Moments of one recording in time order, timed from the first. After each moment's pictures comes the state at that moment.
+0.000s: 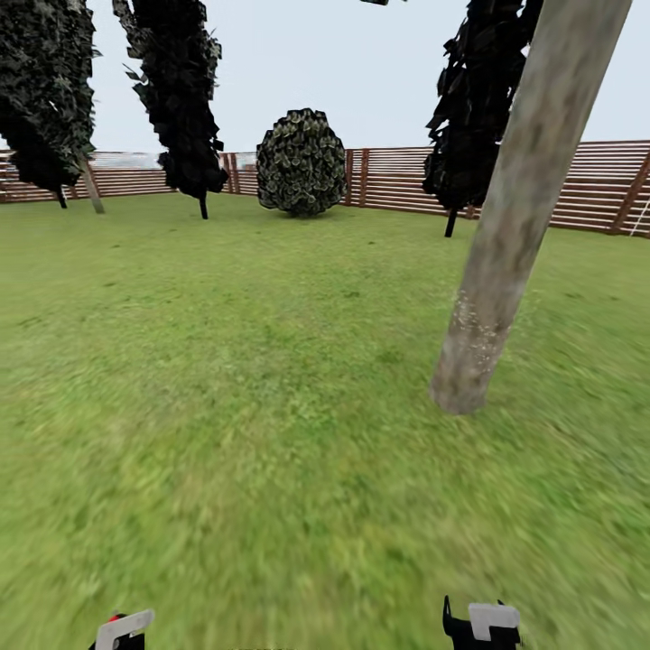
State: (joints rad) left arm -0.37 0.16 0.50 -0.10 -0.22 -0.48 -0.01; right arm -0.41 0.00 -0.28 -0.03 0.48 -0.68 -0.42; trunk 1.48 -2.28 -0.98
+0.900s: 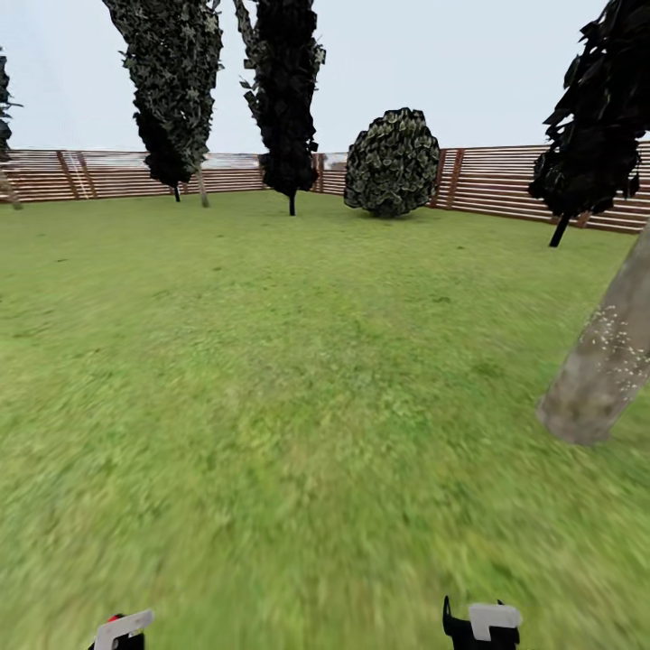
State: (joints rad) left arm -0.37 0.16 0.50 -0.10 -0.22 -0.48 -0.01; right arm -0.41 0.00 -0.28 -0.03 0.48 -0.68 -0.42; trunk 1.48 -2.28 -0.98
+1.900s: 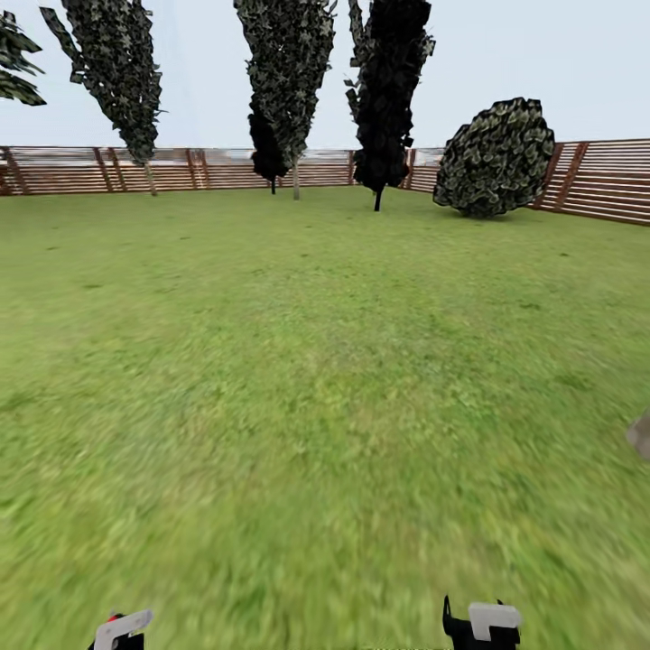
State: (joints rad) left arm -0.37 0.16 0.50 -0.10 -0.22 -0.48 -0.01; right arm -0.41 0.00 -0.28 -0.03 0.48 -0.68 -0.42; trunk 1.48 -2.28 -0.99
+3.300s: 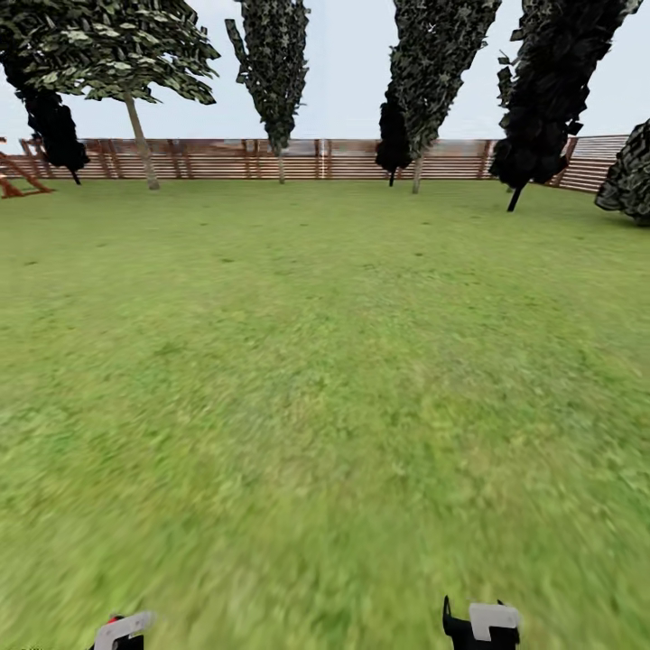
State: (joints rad) left arm -0.37 0.16 0.50 -0.10 -0.21 -0.48 -0.01; right arm -0.41 0.00 -0.28 -0.03 0.48 -0.68 -0.42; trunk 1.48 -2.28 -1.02
